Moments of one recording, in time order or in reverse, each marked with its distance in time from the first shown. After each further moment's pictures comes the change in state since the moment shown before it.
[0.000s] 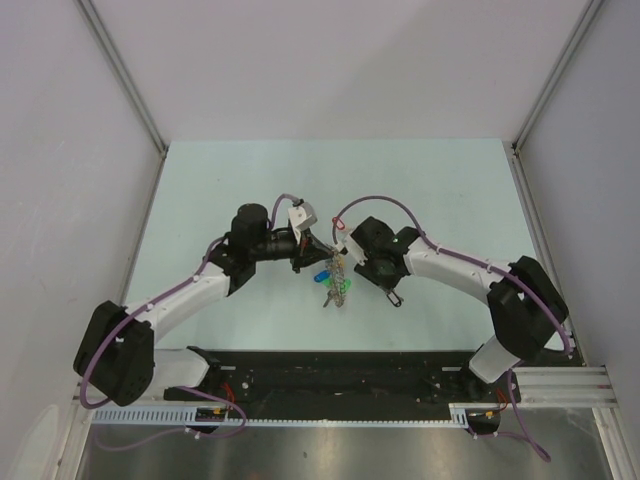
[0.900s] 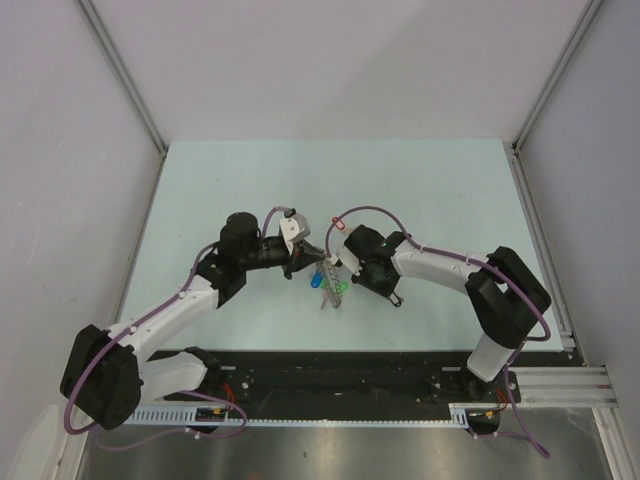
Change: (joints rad) left arm 0.002 -0.139 -0.063 -0.056 -0.056 0.124; right arm 0.028 0.099 -0.013 0.021 -0.035 -0.071
